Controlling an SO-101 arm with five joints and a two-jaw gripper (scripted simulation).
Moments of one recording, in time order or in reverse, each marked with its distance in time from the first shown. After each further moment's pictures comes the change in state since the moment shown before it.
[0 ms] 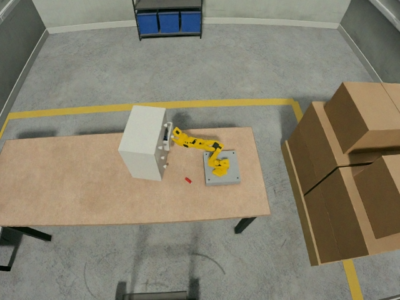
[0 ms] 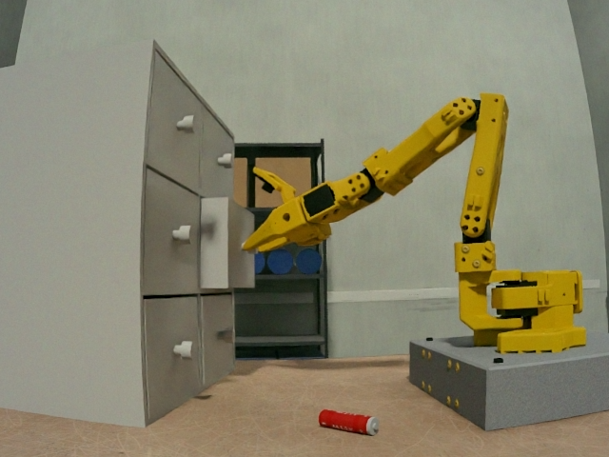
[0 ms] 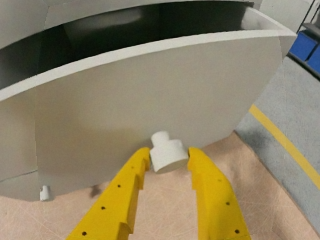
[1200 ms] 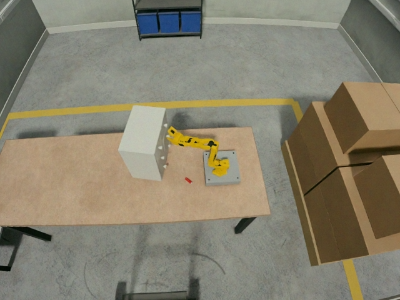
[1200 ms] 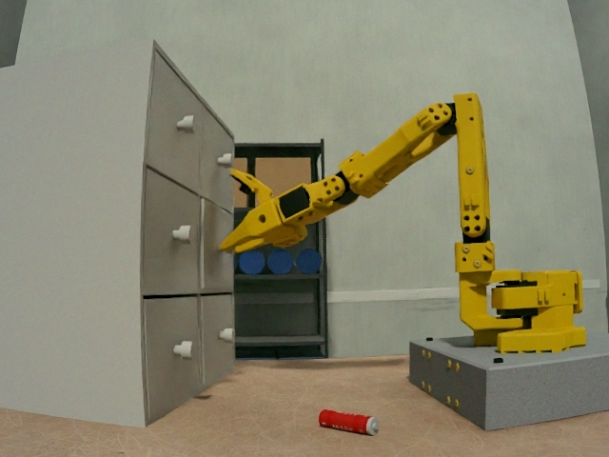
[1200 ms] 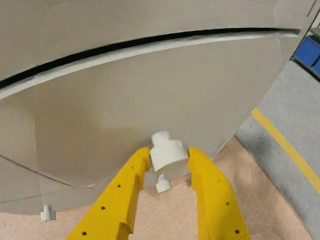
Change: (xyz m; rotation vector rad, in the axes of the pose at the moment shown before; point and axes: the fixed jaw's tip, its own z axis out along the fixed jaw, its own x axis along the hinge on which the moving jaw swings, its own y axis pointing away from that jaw) arm -0.009 0.011 0.025 -0.031 -0.005 -0.012
